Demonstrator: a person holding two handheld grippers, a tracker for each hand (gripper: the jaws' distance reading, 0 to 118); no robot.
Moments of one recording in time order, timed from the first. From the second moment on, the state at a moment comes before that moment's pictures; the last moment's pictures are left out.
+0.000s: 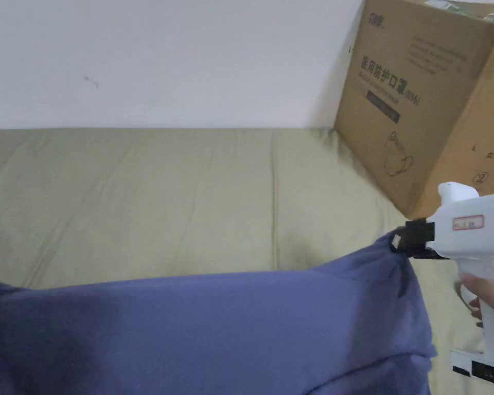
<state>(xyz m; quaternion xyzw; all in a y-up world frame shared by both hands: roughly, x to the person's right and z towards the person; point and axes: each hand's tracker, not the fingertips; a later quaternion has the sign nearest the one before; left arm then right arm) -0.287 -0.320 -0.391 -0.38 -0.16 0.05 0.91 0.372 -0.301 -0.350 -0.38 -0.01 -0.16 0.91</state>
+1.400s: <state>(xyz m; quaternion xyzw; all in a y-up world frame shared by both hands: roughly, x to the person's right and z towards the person) -0.285 -0.366 -0.262 -0.38 -0.16 0.15 0.90 0.261 -0.349 -0.217 -0.35 0.00 -0.17 0.92</state>
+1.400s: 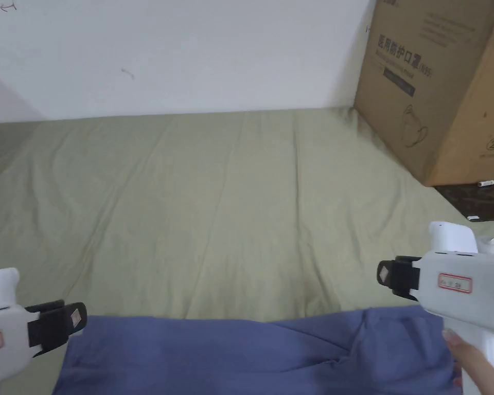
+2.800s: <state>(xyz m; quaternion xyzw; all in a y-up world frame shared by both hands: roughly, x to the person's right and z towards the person) -0.350 -0.406 -0.289 -0.45 0.01 -0.03 0.89 0.225 -0.331 -0.235 -0.41 0.05 -0.16 0.89</state>
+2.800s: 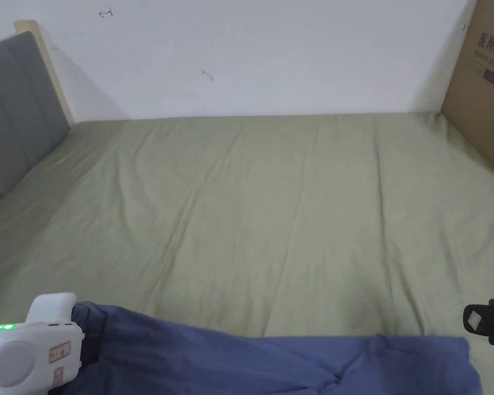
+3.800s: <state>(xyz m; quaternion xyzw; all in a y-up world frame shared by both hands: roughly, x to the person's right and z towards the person) -0.176 -0.437 -0.313 -0.55 -0.27 0.14 0.78 0.254 -0.345 -0.196 -0.41 0.05 -0.19 0.89</state>
